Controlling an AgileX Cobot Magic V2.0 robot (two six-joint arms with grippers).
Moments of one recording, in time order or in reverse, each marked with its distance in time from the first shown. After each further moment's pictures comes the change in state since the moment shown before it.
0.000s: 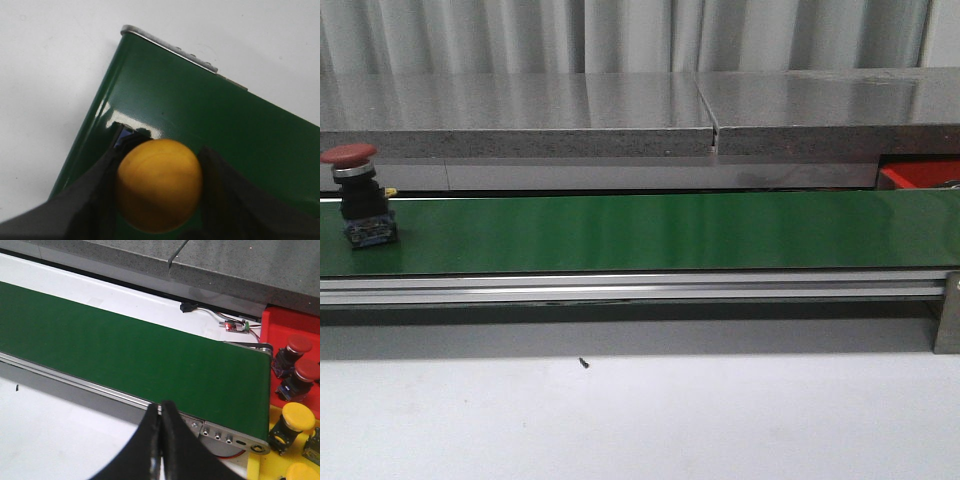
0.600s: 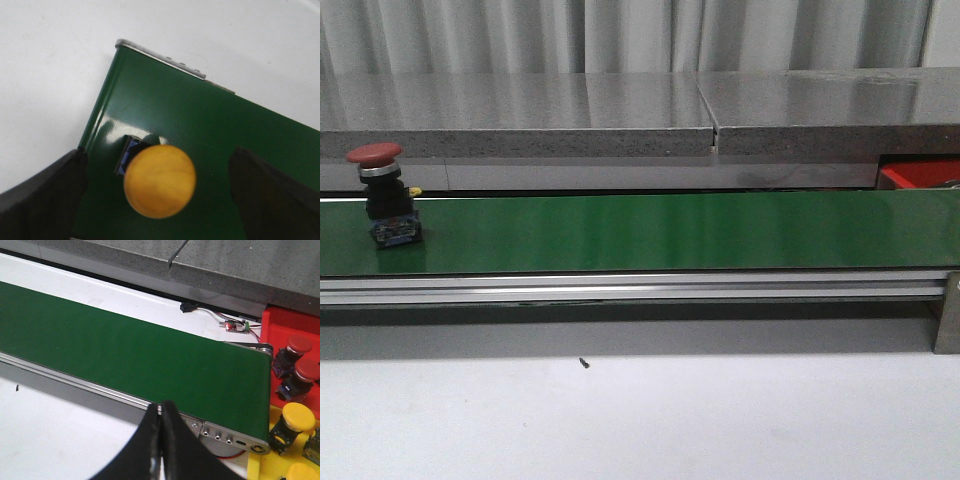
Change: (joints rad) left arm 0.000 -0.055 0.002 -0.005 -0.006 0.053; right arm 0.000 0.000 0.000 0.000 0.000 0.000
